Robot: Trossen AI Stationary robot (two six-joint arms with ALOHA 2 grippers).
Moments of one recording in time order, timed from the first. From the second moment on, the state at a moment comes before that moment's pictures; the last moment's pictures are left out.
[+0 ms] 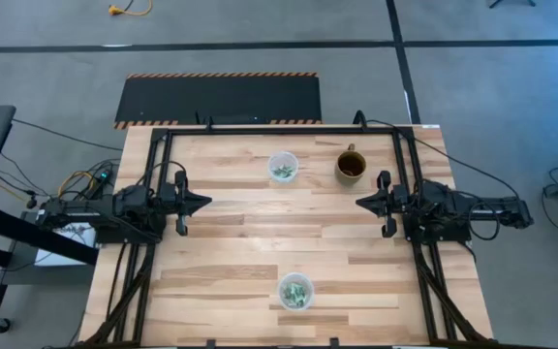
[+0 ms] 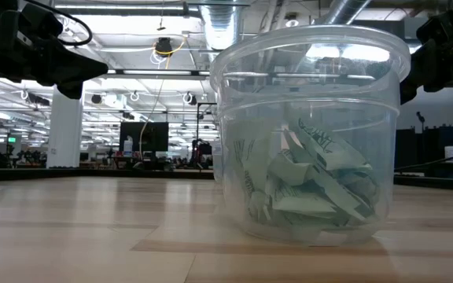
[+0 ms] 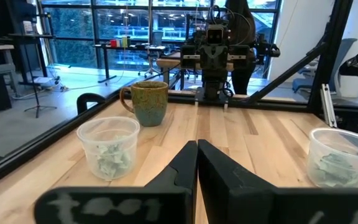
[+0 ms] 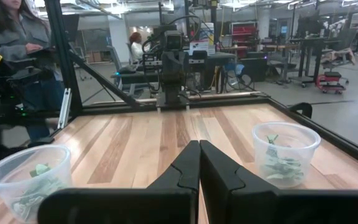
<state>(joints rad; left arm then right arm) 0.02 0.02 0.02 0.03 -0.11 -0.04 -0.01 0.01 0.01 0.01 0.00 0.02</state>
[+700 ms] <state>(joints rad) 0.02 0.02 0.02 0.03 -0.11 -0.04 -0.01 0.01 0.01 0.01 0.00 0.02</state>
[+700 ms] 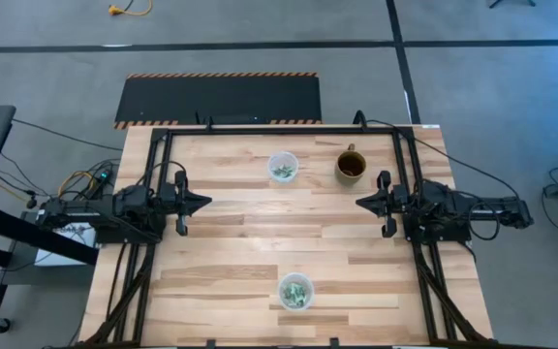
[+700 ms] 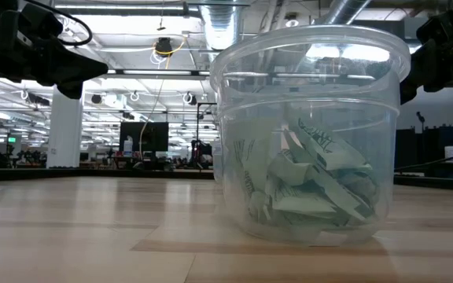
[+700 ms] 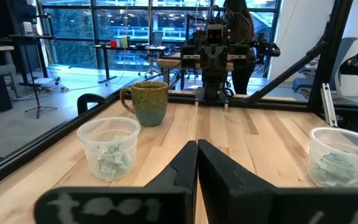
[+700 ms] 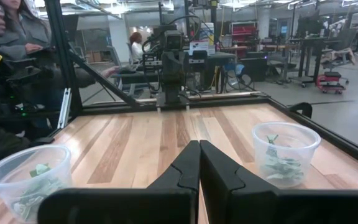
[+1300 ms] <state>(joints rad) 0.02 0.02 0.02 0.03 -0.11 -0.04 -0.01 0.01 0.01 0.01 0.00 0.02</state>
